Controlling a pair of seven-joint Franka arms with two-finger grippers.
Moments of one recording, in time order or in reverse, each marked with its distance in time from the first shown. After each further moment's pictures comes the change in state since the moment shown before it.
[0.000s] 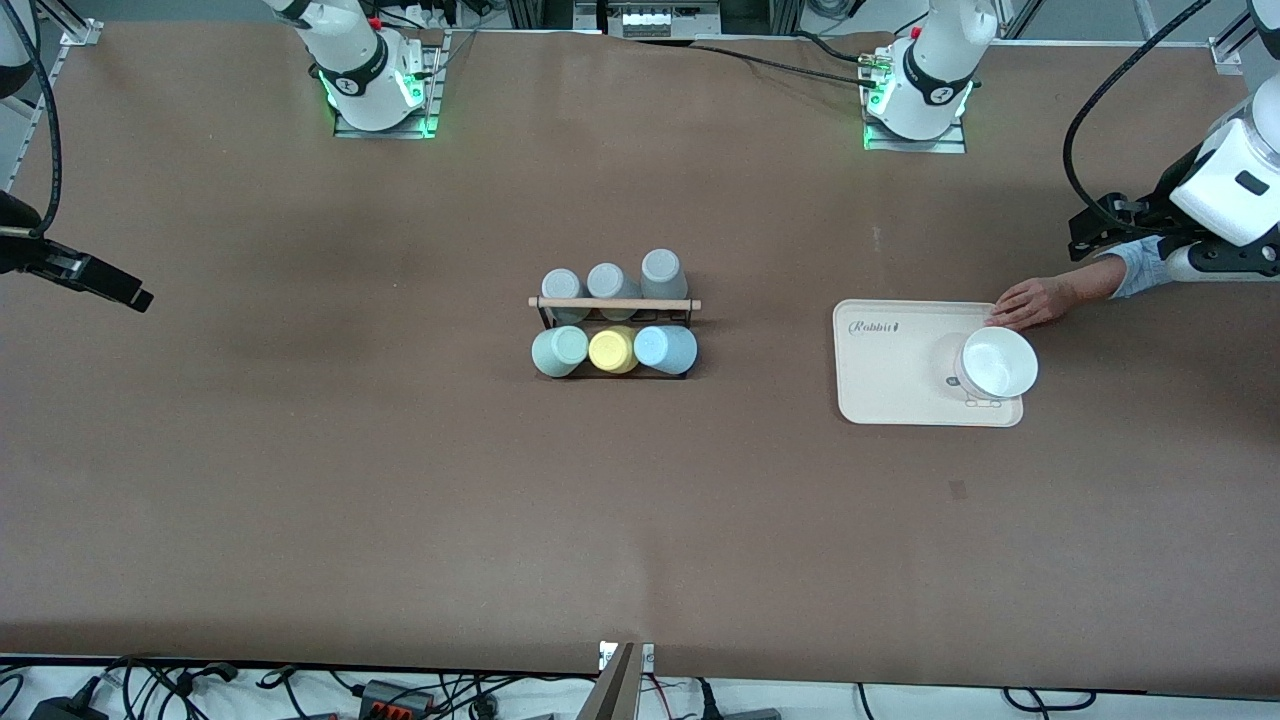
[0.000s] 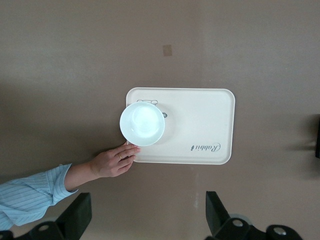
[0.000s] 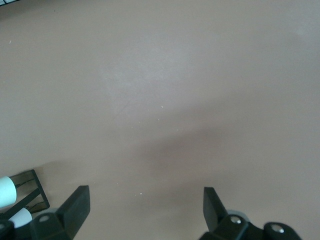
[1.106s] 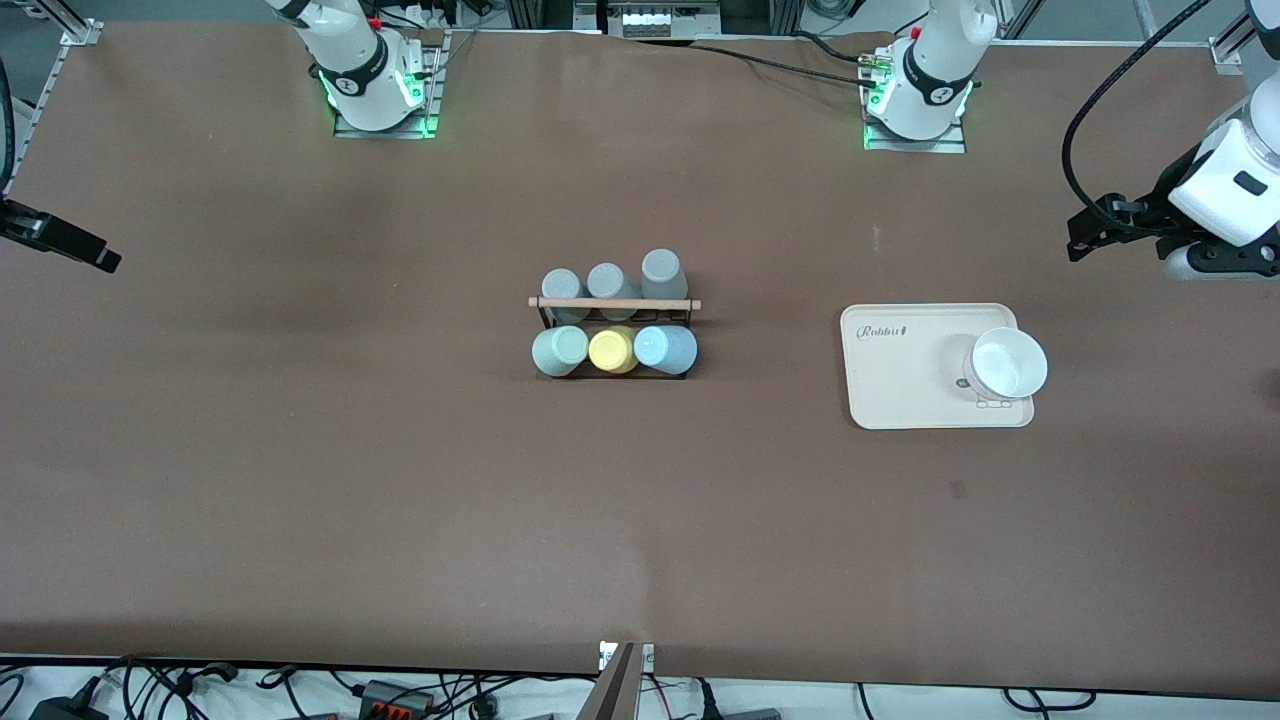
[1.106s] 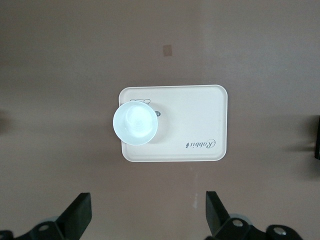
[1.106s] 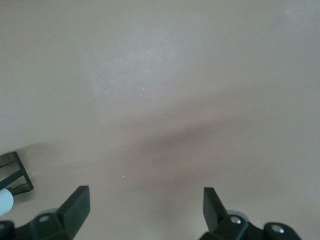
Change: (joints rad) left arm -0.001 0.000 -0.001 0.000 0.000 0.000 -0.011; right arm -0.070 -0.063 -0.013 -0.089 0.012 -0.039 -0.093
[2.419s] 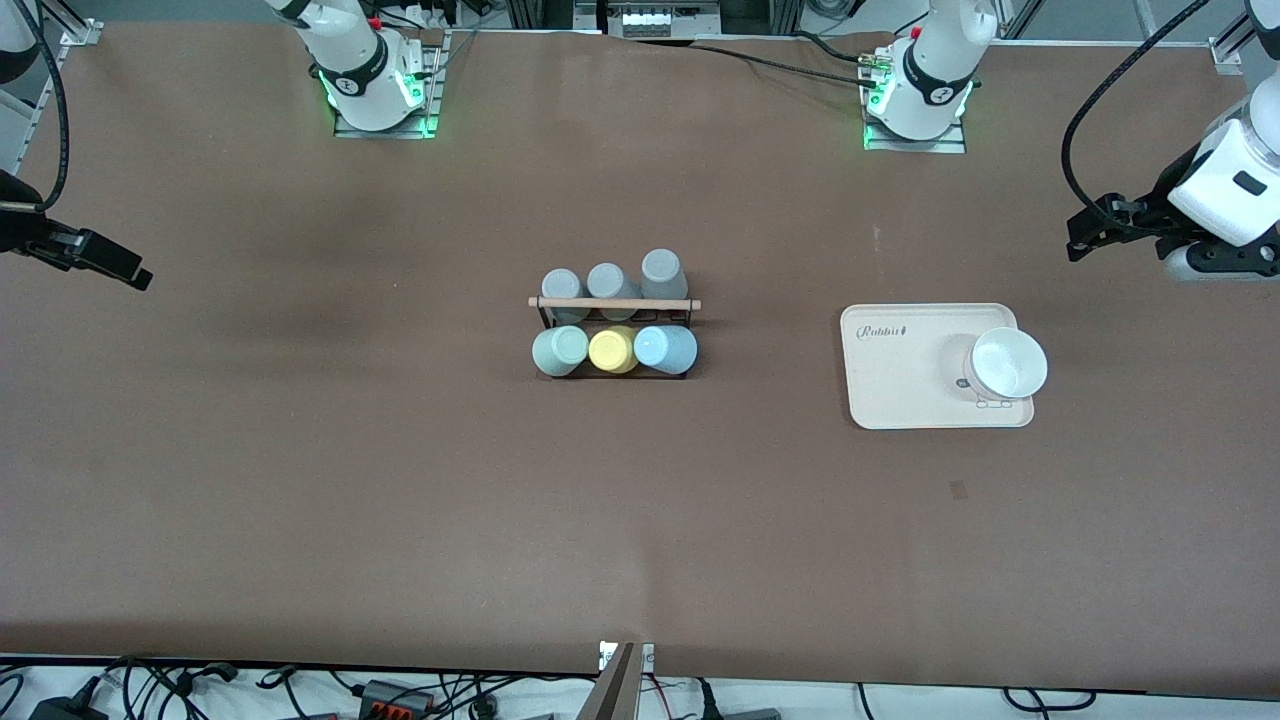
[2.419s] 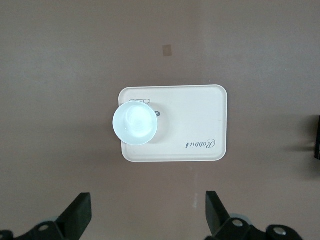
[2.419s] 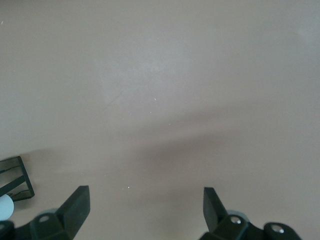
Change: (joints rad) left arm -0.001 0.000 -0.001 0.000 0.000 0.000 0.000; right arm 0.016 -0.027 0.029 -0.053 -0.009 0.089 -0.003
